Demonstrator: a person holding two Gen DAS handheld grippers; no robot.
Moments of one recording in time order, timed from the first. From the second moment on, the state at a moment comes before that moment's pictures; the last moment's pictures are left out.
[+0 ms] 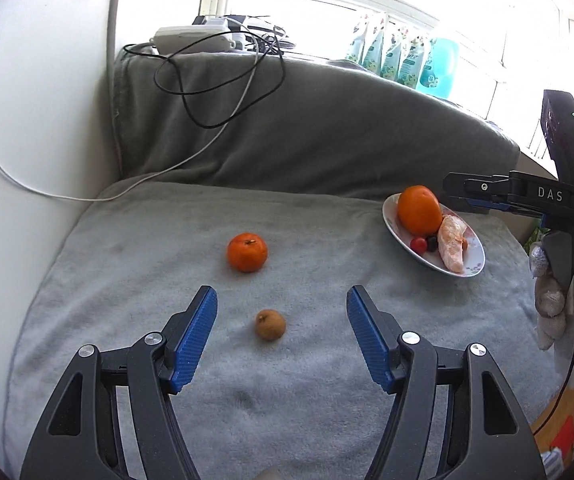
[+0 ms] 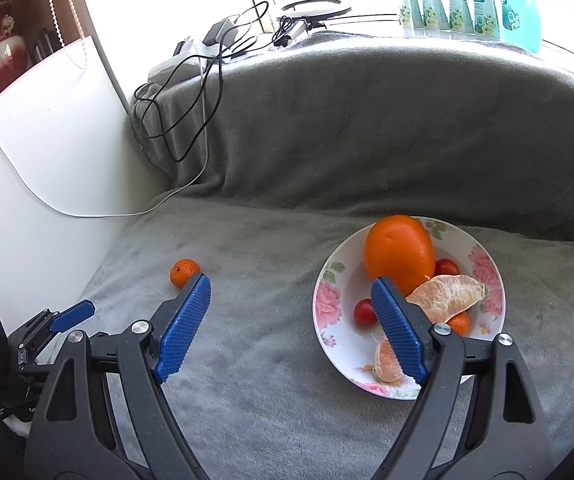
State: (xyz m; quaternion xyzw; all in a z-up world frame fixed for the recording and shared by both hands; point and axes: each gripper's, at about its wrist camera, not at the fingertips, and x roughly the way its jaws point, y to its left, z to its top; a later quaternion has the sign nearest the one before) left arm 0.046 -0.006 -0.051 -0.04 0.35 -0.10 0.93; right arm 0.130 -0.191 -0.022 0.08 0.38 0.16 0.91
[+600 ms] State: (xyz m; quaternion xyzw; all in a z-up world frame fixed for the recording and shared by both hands) left arm 0.044 0.019 -0.068 -0.06 0.37 -0.08 0.93; right arm 0.159 -0.122 -0.033 0.01 0.39 0.23 0.89
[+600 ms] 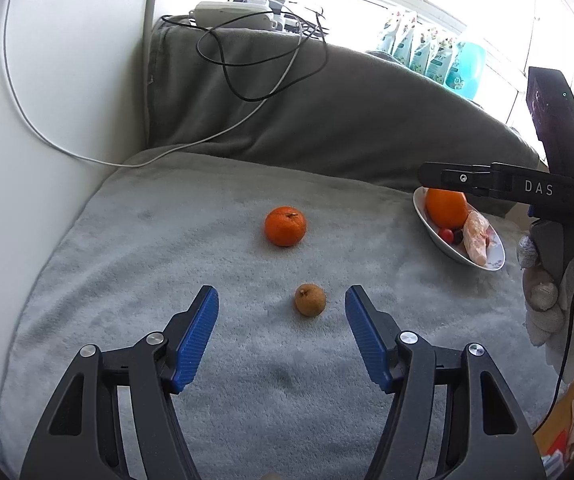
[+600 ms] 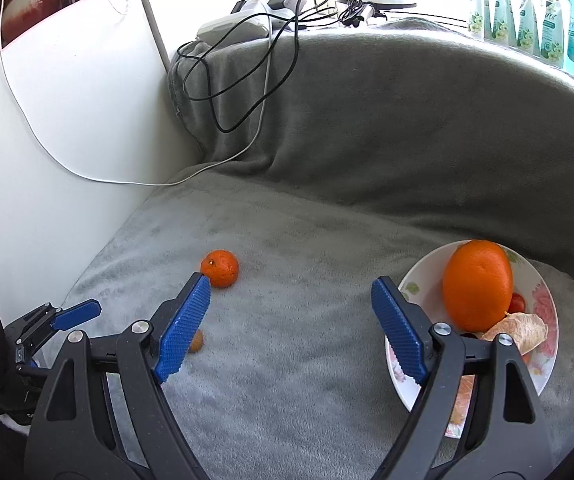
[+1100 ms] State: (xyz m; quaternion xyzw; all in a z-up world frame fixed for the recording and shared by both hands) left arm 0.071 -0.004 -0.091 -0.07 0.40 -0.13 0.90; right arm 0.197 -0.052 -0.066 -0.03 0.44 0.31 0.84
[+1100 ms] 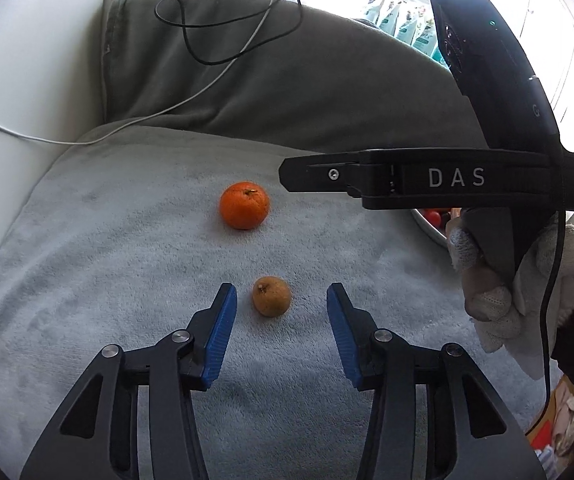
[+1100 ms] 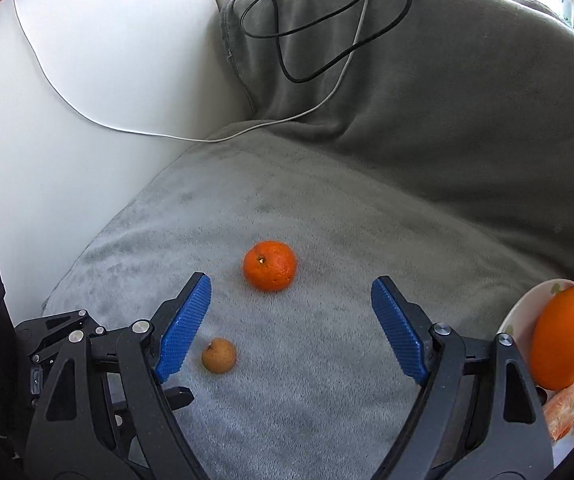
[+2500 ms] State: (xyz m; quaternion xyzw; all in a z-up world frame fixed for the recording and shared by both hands) left arm 0.127 -0.013 -0.131 -0.09 0.45 -0.12 0.88; right arm 0.232 0.007 -0.120 -0.09 0.48 0.30 0.82
